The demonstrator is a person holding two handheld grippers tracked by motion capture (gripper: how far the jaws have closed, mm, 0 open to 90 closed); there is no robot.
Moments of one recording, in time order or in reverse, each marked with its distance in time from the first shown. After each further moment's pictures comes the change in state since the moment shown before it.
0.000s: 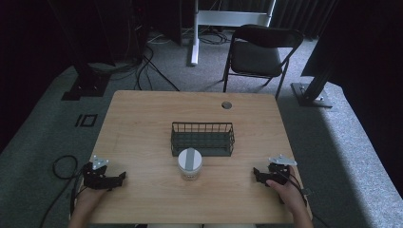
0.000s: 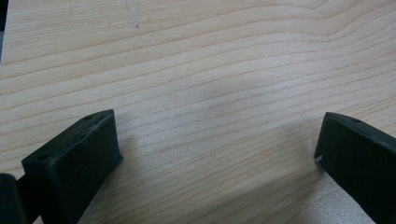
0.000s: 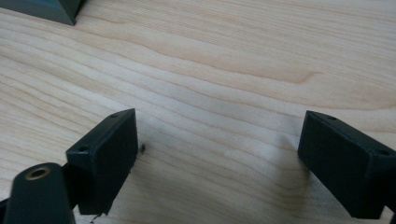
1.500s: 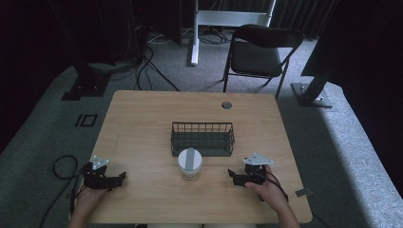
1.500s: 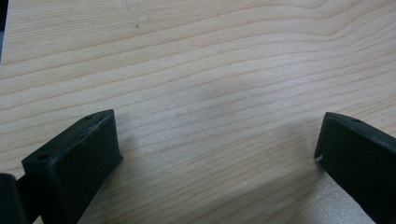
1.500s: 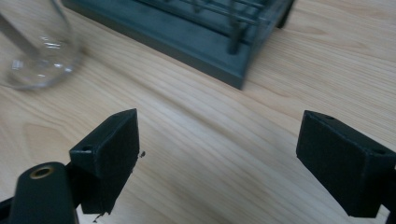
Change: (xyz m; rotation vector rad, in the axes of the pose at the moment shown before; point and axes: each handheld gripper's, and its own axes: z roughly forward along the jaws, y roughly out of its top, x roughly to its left) left arm 0.000 0.000 0.000 0.000 0.000 0.000; right arm 0.079 0.030 -0.001 -0.078 0.220 -0.163
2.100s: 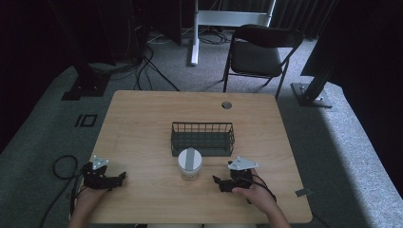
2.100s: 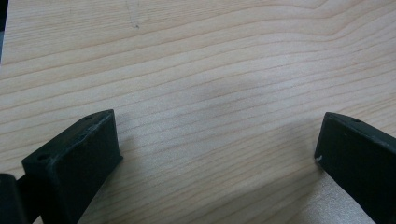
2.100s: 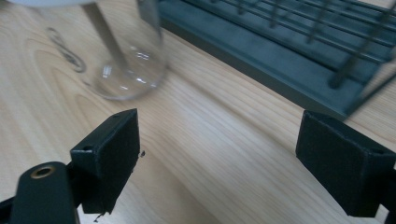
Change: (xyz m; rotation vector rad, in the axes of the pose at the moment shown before) left arm 0.000 0.000 0.000 0.000 0.000 -0.001; right arm 0.044 0.012 0.010 -0.022 0.133 -0.083
